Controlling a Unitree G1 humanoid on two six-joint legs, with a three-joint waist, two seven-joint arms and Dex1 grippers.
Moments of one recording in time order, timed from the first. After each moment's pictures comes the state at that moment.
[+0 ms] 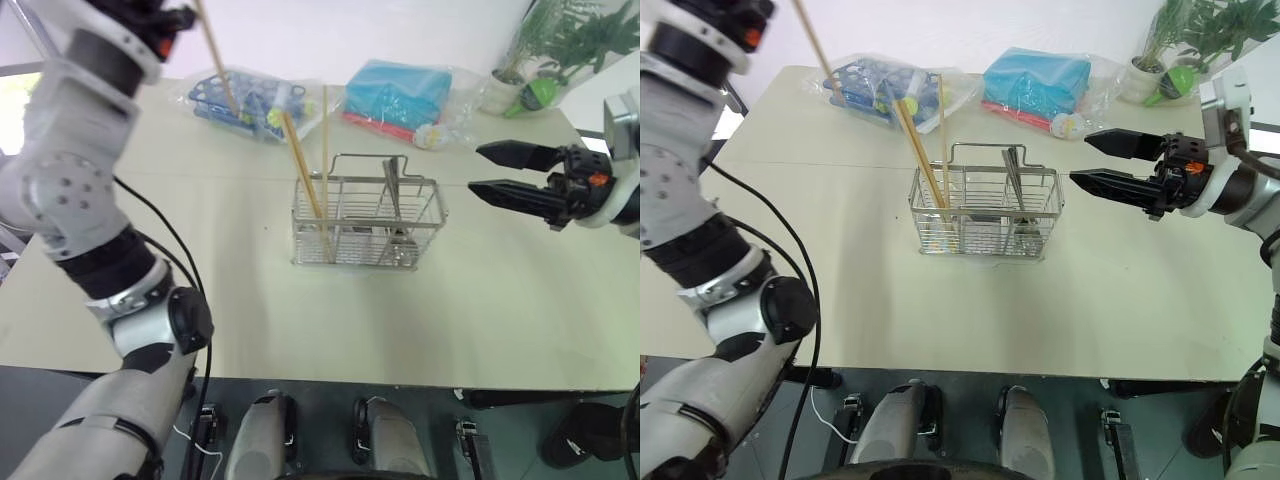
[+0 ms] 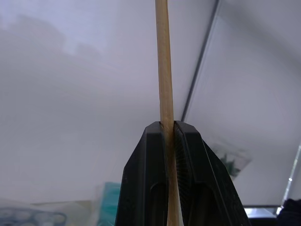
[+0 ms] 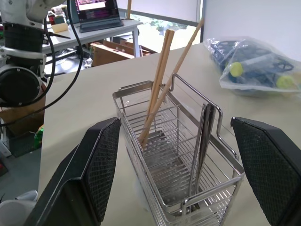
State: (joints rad) left arm -1.05 0.22 0.45 -0.25 -0.69 0.88 -0.21; right arm -0.56 -0.98 -0.32 -0.05 0.83 0.73 1.17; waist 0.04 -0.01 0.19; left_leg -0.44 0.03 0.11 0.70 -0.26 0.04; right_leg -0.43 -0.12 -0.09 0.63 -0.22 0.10
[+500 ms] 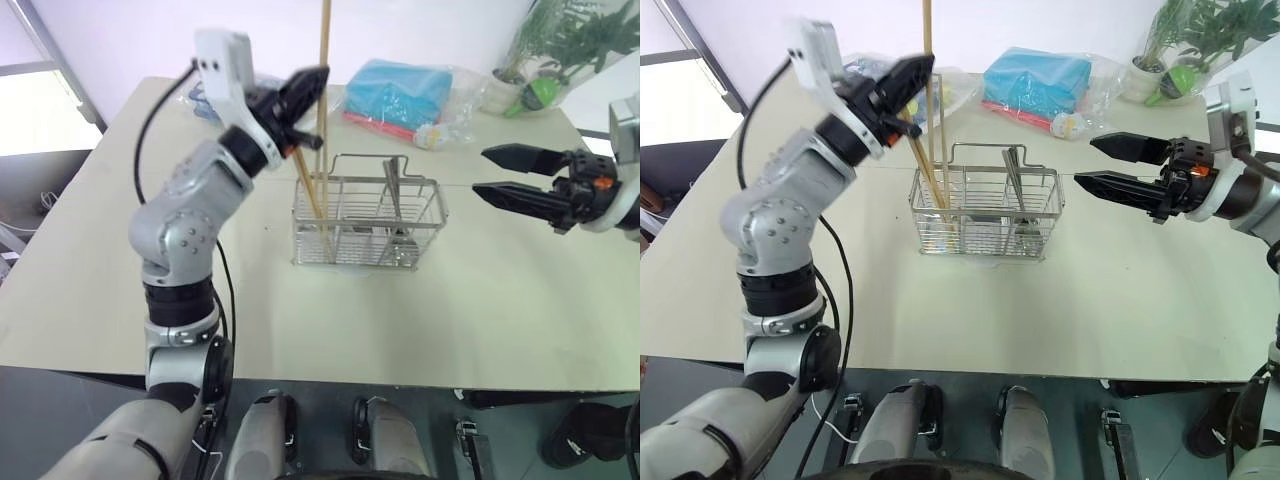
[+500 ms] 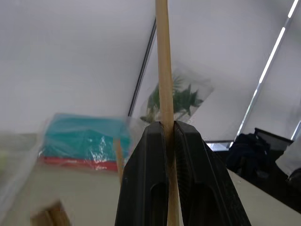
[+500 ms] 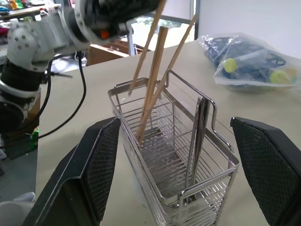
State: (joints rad) left arm -0.81 0.13 0.16 -0.19 -0.64 0.73 -0.29; right arm -0.52 -0.98 -0.36 -0.08 0.84 0.74 1.14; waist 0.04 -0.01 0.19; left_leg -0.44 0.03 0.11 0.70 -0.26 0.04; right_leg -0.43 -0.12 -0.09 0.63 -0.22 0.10
